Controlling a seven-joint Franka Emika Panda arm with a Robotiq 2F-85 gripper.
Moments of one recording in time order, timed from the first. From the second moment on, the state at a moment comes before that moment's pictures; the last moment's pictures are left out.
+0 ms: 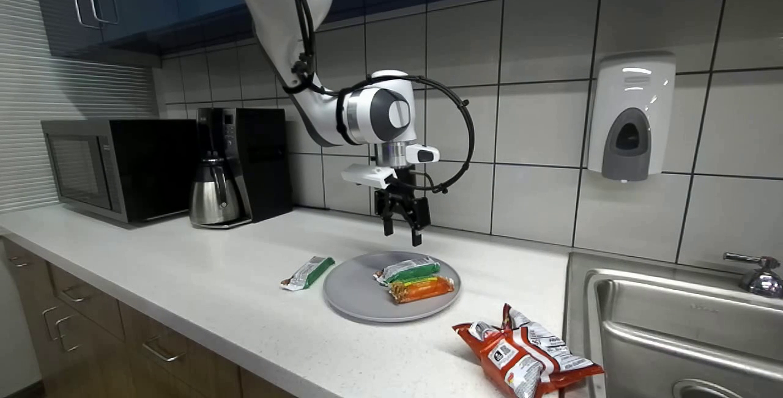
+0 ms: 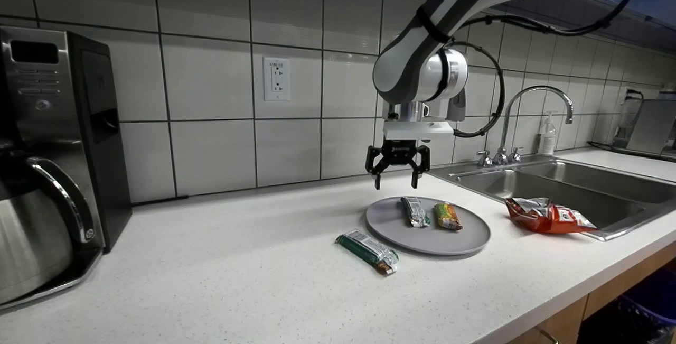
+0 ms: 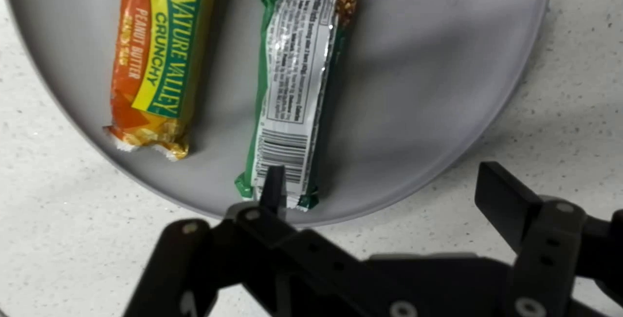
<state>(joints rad) 0.12 0.65 -0.09 -1.68 -0.01 2.39 0.33</state>
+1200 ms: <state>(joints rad) 0.14 0.65 0.05 -1.67 -0.01 2.37 0.04</state>
